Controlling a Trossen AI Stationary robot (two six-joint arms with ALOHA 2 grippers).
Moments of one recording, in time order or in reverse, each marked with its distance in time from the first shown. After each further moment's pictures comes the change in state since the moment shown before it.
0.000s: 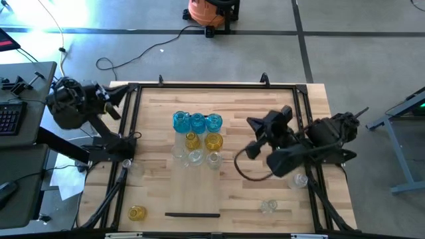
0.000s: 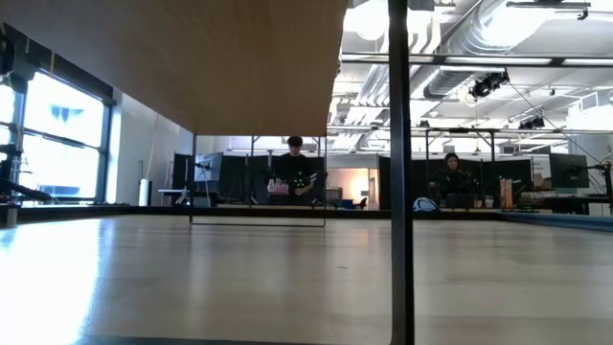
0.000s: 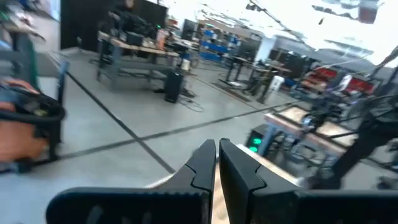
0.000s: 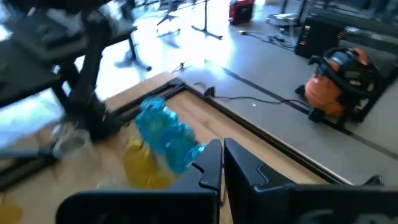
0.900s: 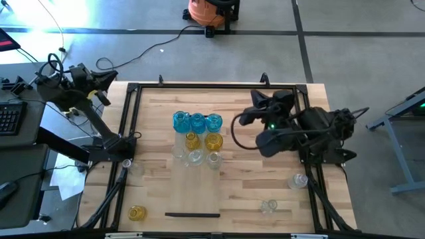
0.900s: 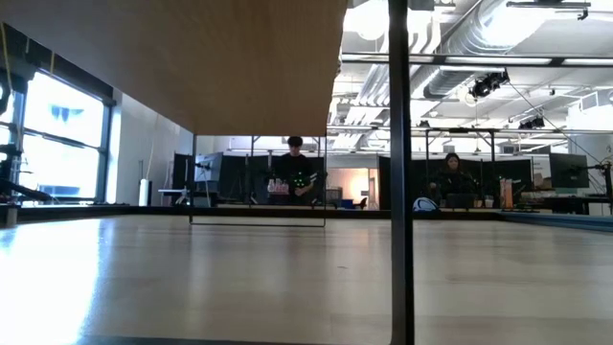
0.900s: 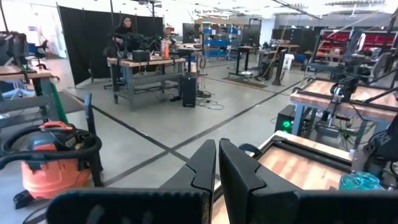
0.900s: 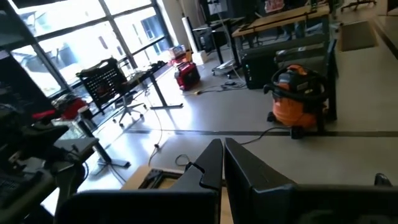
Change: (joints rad) left arm 0.022 -0.304 0.000 -0.001 0.022 0.567; right arm -0.137 0.003 0.000 0.084 0.302 0.302
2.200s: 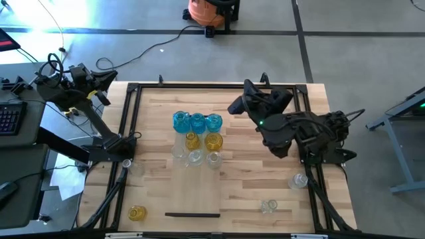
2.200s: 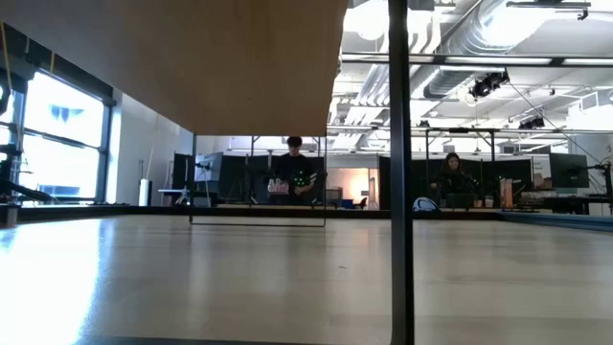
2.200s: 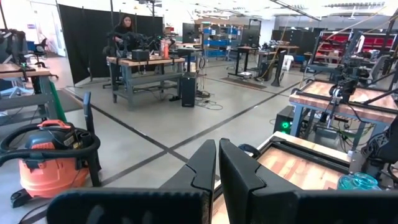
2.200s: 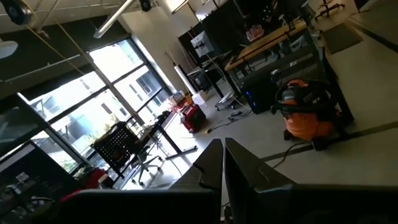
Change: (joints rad) left arm 0.000 -0.002 0.000 0.000 0.000 -0.010; right arm -0.014 0.051 0.000 0.763 0.192 -0.446
